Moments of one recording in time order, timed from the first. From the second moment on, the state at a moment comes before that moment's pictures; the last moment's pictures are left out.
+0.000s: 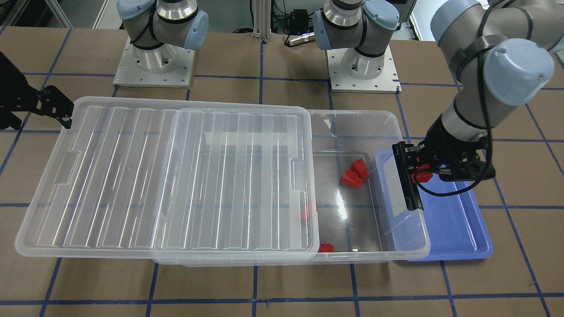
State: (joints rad) left arm -1.34 -1.74 -1.64 -1.39 1.59 0.20; right arm 1.26 -1.53 1.58 -1.57 -1.63 -0.36
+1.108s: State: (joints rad) left arm -1.14 -1.95 -1.80 -1.05 1.59 0.62; right arm 1.07 -1.39 1.58 -1.74 -1.63 -0.43
